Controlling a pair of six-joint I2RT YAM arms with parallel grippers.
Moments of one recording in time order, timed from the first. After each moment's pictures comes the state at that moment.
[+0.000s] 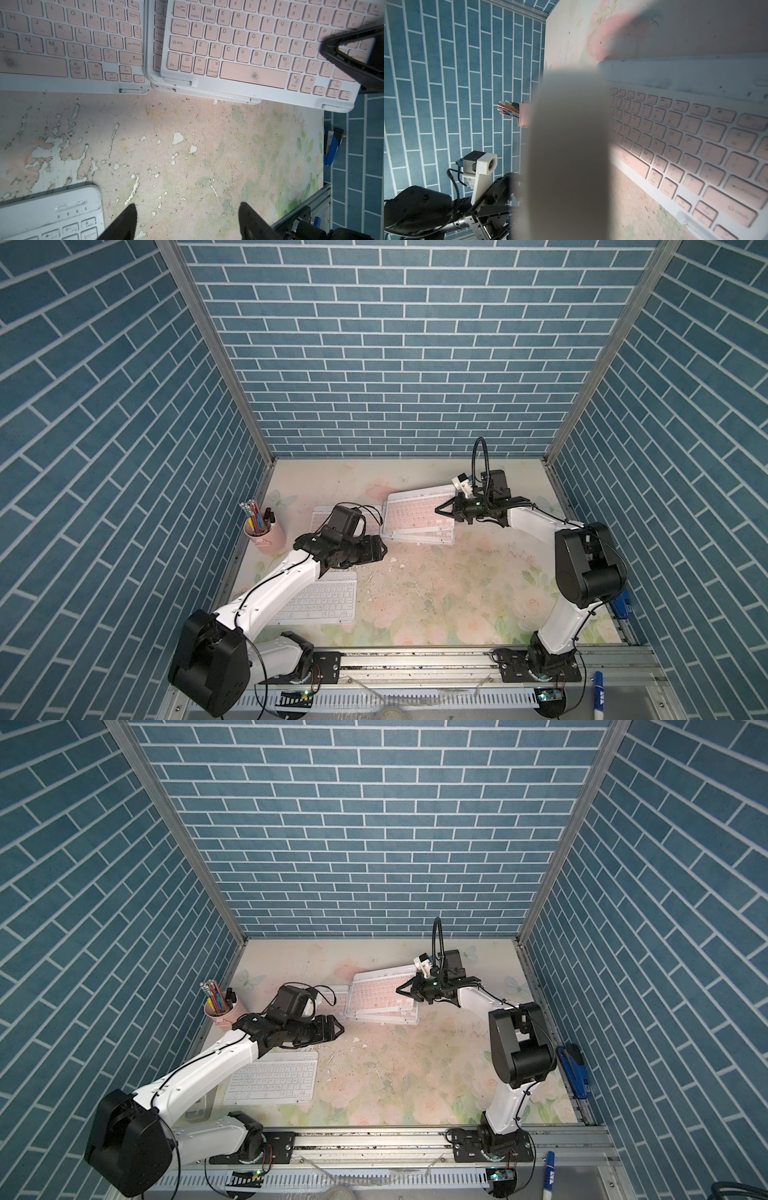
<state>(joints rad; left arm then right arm) -0.49 1.22 0.84 -0.57 0.26 -0.61 0.32 1.80 1.17 -0.15 -0.92 0.63</state>
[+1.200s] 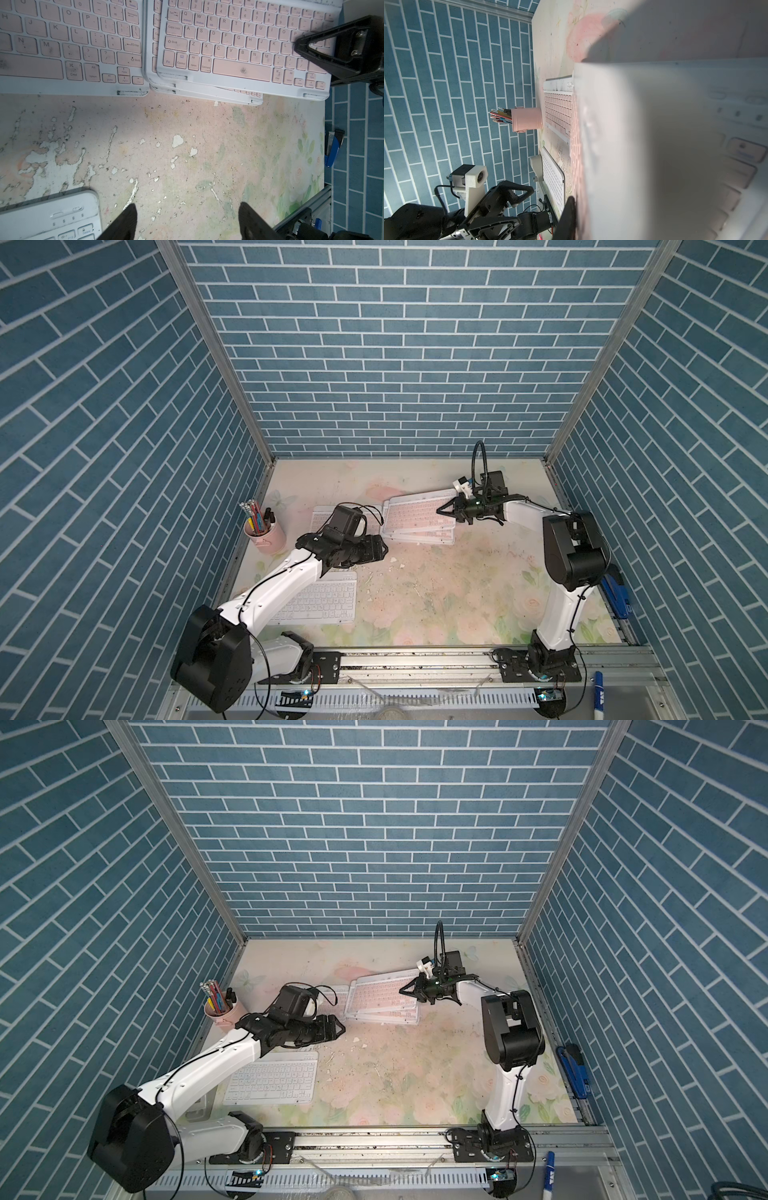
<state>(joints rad) -0.49 1.24 0.84 -0.54 0.26 -0.61 0.28 1.94 1.24 -0.18 -0.96 0.61</state>
